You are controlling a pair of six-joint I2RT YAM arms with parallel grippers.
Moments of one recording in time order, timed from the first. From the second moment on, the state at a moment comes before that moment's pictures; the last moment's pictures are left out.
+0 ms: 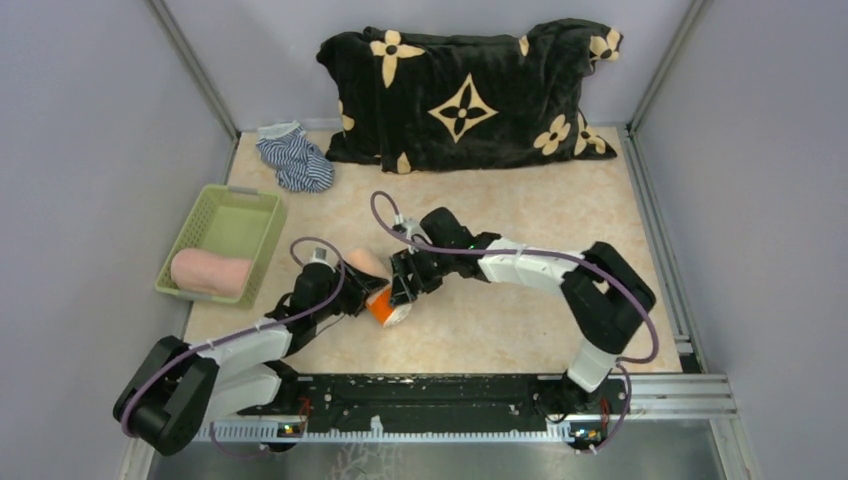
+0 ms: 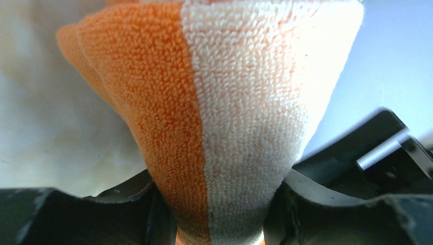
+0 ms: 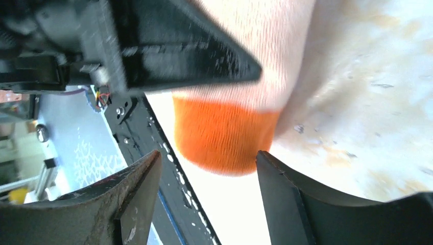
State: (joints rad) left arm -0.54 1.13 0.17 0.42 0.08 -1.29; right arm 0.85 1.74 1.03 -0.12 -0.58 0.40
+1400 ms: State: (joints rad) left arm 0.52 1.60 0.99 -0.05 0.17 -0.84; right arm 0.66 1.29 0.92 -0.39 -0.04 0.20
